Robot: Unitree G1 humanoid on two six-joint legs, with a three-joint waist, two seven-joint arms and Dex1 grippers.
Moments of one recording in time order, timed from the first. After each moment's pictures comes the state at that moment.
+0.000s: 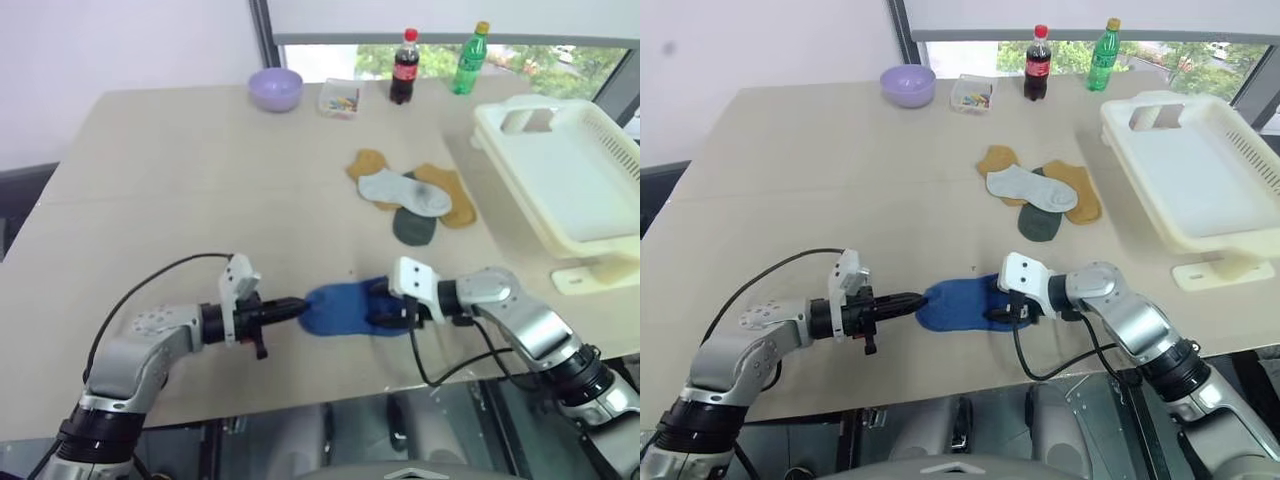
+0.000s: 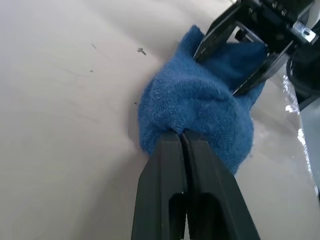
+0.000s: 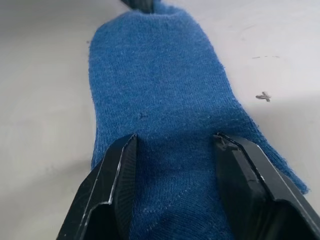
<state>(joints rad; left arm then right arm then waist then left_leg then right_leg) -0.08 0.70 0.05 -0.20 -0.61 0.65 -1.02 -0.42 -0.59 0.48 -0.20 0.17 0.44 0.96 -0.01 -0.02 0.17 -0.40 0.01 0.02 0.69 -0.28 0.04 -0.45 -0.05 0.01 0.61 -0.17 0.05</state>
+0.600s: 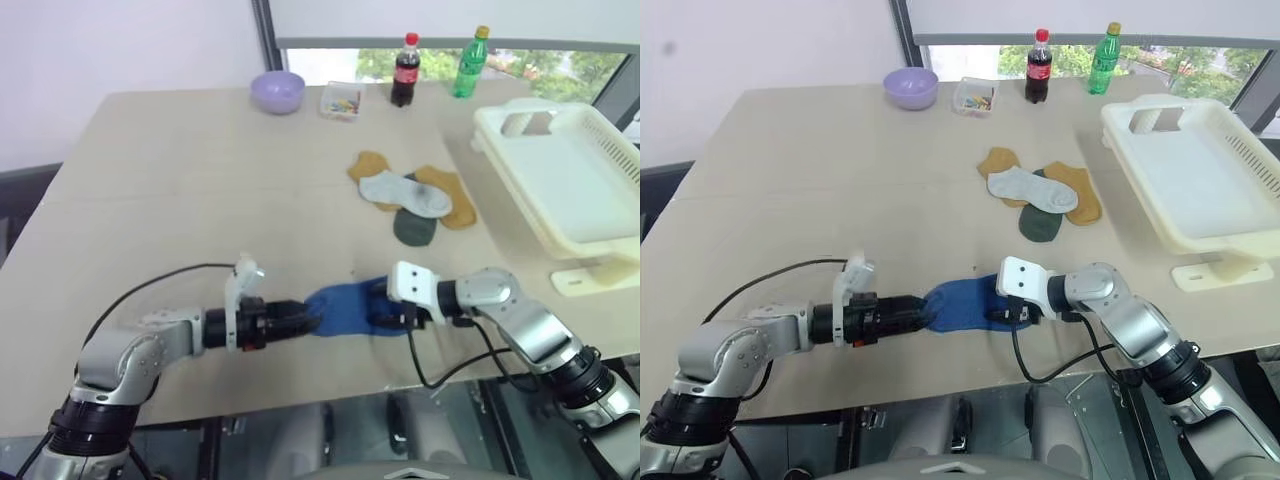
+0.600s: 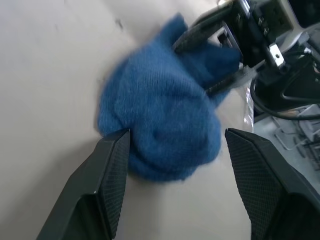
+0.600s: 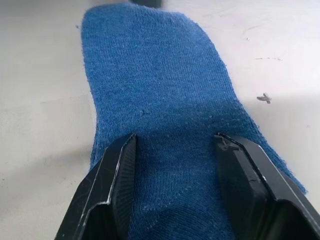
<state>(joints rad) -0.10 0.74 0.05 -0.27 -0.80 0.99 -0.93 -0.41 -0.58 0.49 -0.21 0.10 0.42 0.97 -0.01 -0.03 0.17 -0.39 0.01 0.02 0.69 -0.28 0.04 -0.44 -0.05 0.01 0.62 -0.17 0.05</state>
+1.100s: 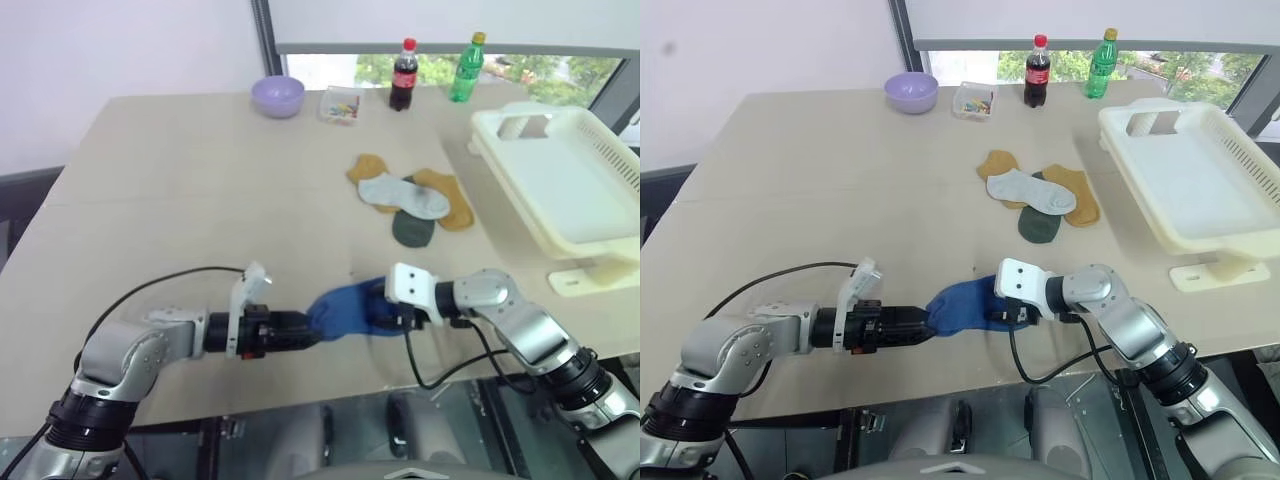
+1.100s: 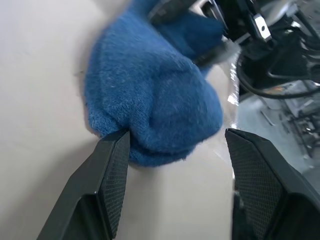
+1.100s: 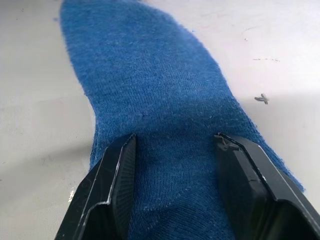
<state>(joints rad) -0.10 0.80 0.00 -0.28 -0.81 1.03 -1.00 -0.41 -0.57 0.49 -0.21 0.08 0.42 0.96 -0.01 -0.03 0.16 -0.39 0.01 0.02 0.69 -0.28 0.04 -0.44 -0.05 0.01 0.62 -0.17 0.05</state>
